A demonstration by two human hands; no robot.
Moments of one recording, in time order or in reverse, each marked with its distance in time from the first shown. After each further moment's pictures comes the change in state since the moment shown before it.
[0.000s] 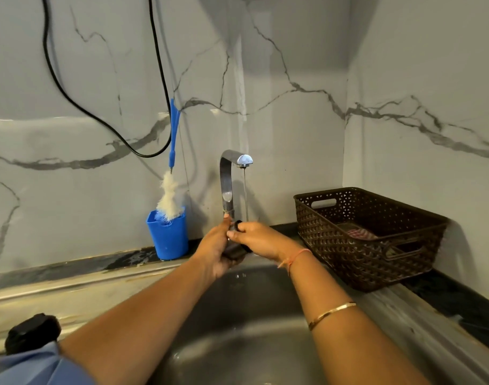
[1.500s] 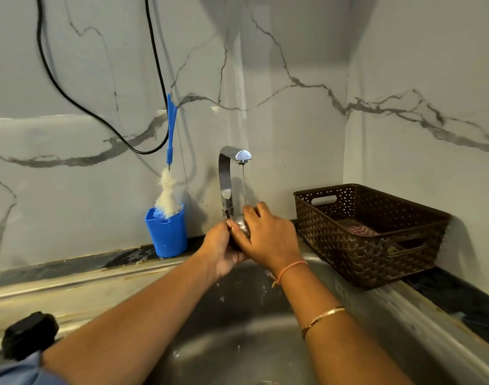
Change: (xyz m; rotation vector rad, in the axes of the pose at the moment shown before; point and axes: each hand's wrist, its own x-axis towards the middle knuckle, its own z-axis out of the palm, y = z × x) left_hand -0.015 0.000 0.009 0.086 -0.100 0.032; right_hand 0.001 0.029 0.006 -0.888 0.687 -0.442
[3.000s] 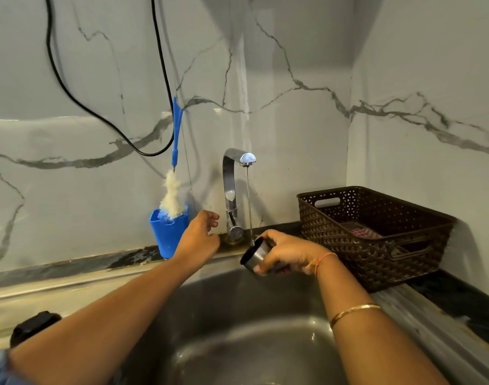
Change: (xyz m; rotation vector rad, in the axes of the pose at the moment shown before) left_hand 0.016 0.017 -0.055 1.051 0.205 0.546; right_hand -0.002 0.034 -0.018 0.895 -0.920 0.562
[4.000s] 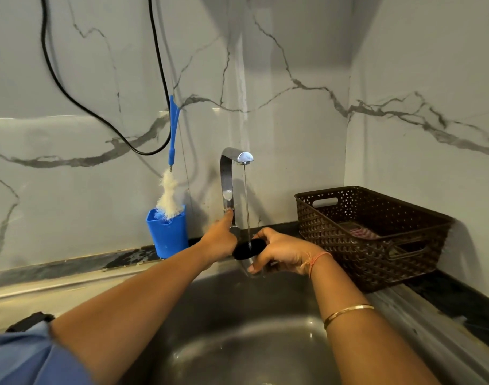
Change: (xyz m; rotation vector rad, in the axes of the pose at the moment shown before) left_hand 0.008 0.028 0.026 0.011 -0.282 -0.085; right_hand -0.004 -0.006 0.007 0.215 -0.024 -0.012
